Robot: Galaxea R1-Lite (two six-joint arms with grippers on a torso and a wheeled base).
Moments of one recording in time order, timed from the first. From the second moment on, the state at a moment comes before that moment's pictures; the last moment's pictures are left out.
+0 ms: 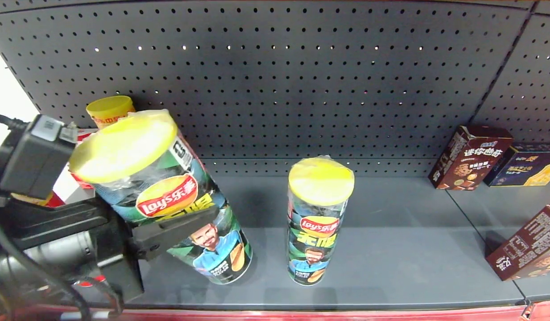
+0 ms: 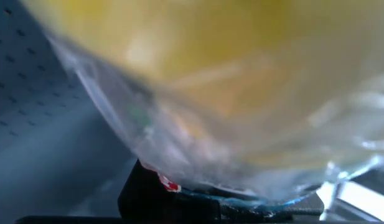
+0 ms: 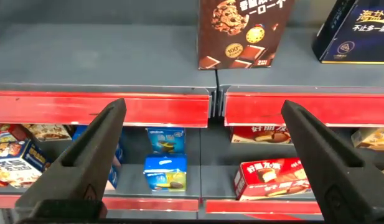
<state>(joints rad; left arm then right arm) -0.50 1.23 -0.54 -0.64 -0.42 0.04 -0.01 0.00 0.00 0.00 0.02 0.00</state>
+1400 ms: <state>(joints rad) -0.44 1.74 -1.23 -0.31 -0.51 0.25 -0.01 0.00 0.00 0.00 0.02 0.00</state>
